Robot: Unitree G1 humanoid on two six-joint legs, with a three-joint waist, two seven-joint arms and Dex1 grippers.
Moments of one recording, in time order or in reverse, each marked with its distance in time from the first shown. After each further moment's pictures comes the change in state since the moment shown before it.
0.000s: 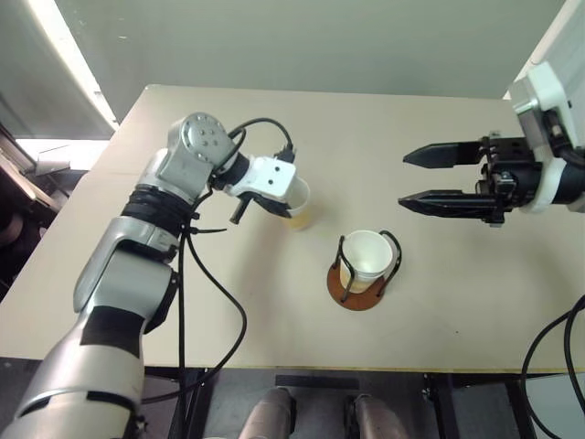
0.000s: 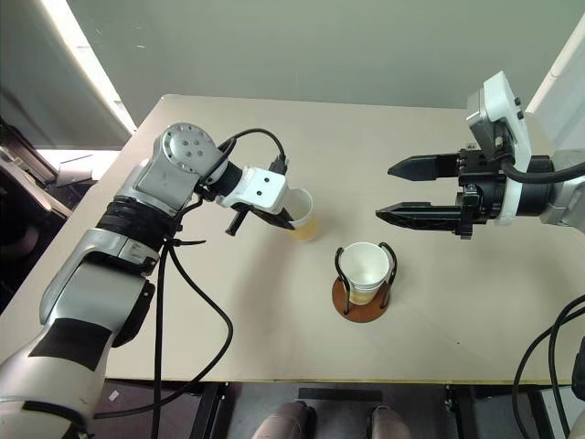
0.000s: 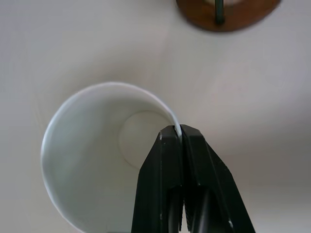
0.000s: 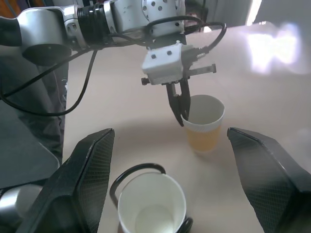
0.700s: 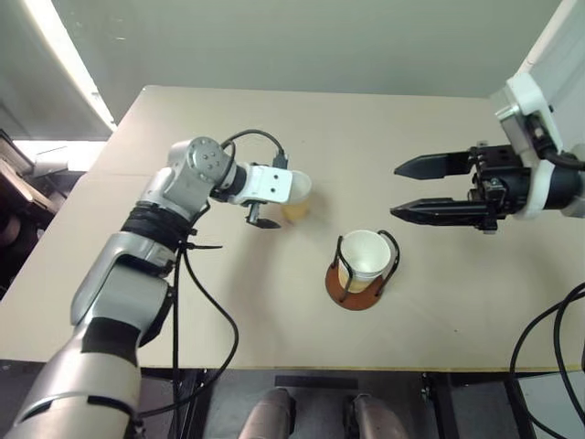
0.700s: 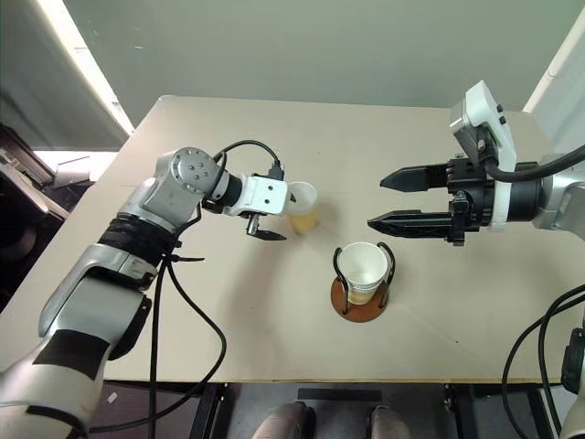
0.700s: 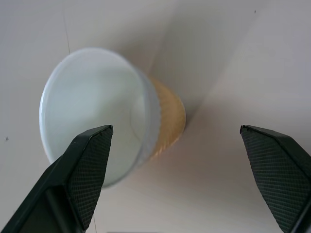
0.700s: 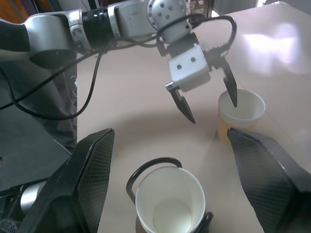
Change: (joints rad) left arm 0.064 -0.023 -0.027 0.084 0.176 -0.026 0.318; right arm -0.039 0.047 -0.004 -0.051 0.004 0.178 -0.019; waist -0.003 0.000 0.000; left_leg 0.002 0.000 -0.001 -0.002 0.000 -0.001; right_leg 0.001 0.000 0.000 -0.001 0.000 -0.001
